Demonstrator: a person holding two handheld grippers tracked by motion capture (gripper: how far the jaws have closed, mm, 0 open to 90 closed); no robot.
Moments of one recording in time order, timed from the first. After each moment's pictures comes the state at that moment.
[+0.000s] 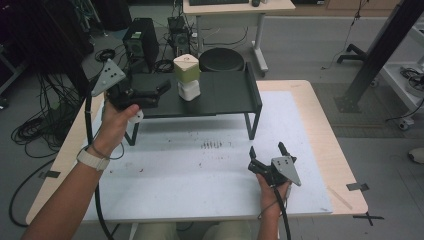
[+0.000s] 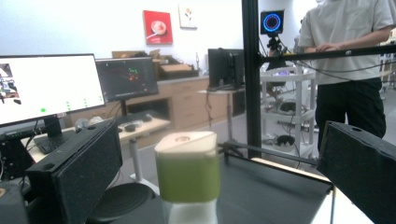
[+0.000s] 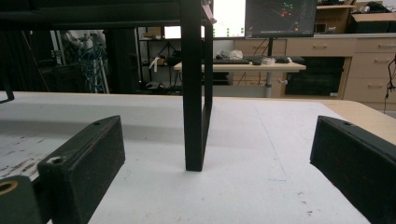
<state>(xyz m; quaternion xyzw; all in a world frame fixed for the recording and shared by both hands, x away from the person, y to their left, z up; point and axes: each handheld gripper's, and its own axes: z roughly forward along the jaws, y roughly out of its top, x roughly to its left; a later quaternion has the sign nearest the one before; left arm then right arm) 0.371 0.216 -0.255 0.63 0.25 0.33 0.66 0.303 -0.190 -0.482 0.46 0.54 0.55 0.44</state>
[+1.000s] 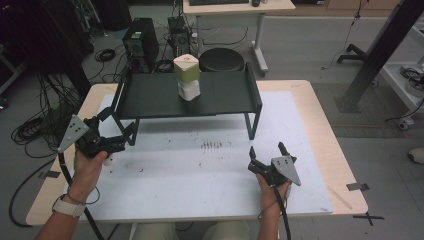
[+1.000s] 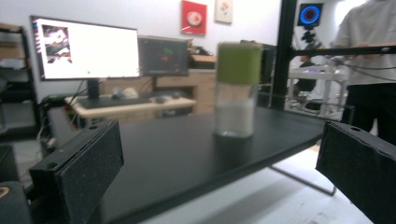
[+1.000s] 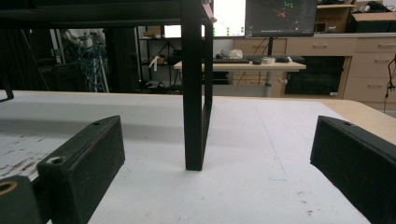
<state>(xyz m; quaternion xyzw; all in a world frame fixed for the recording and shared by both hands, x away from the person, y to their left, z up) 0.315 0.304 -0.363 0.59 0.34 0.33 0.66 0.303 -0.190 -0.482 0.46 0.54 0.54 0.44</state>
